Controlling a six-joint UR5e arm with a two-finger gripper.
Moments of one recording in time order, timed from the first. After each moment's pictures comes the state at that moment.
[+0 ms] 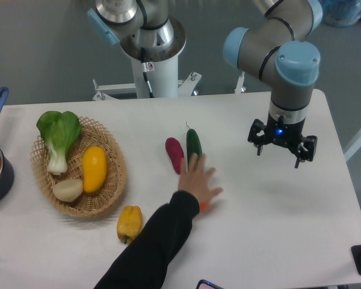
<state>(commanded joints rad) 2.75 -1.90 -1.65 -0.96 1.52 1.22</state>
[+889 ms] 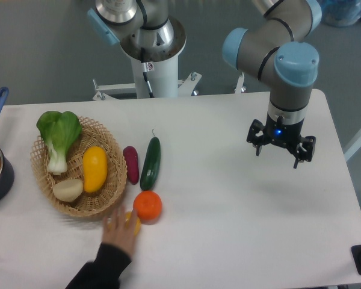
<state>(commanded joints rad) 2.73 -1.89 -1.66 -0.95 1.52 1.19</state>
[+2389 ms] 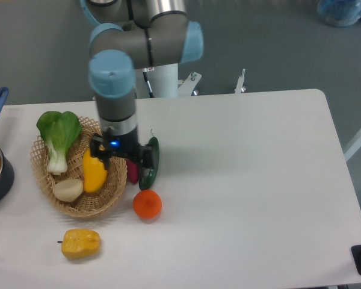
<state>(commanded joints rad) 2.07 -1.77 -1.86 -0.93 1.52 0.33</state>
